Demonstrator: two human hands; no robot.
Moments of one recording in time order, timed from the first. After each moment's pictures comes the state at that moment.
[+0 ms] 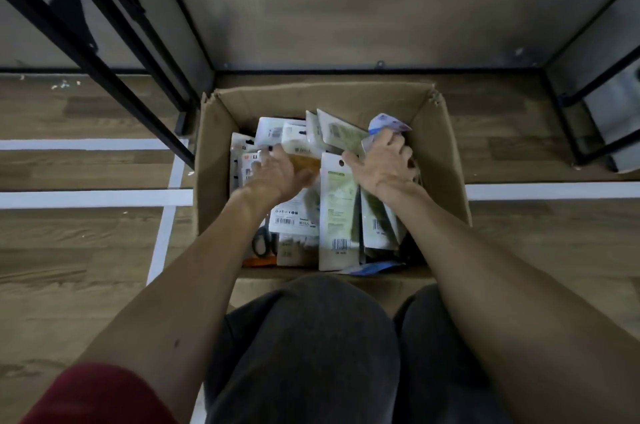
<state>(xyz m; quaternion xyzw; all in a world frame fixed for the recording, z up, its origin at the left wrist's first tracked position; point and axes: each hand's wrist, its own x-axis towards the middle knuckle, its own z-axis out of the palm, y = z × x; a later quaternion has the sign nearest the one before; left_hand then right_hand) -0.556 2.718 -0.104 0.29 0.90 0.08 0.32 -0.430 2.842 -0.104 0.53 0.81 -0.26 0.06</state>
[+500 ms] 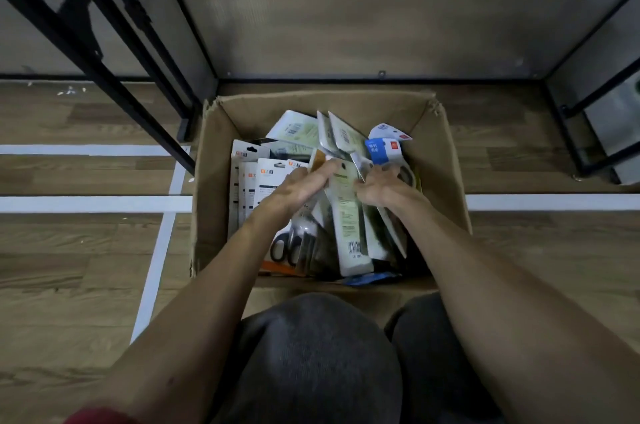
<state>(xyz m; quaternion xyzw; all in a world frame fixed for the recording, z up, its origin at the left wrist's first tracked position) -0.523 2.721 -0.095 0.17 0.77 0.34 0.51 -0.422 2.848 -0.109 0.47 0.80 -0.29 0.25</state>
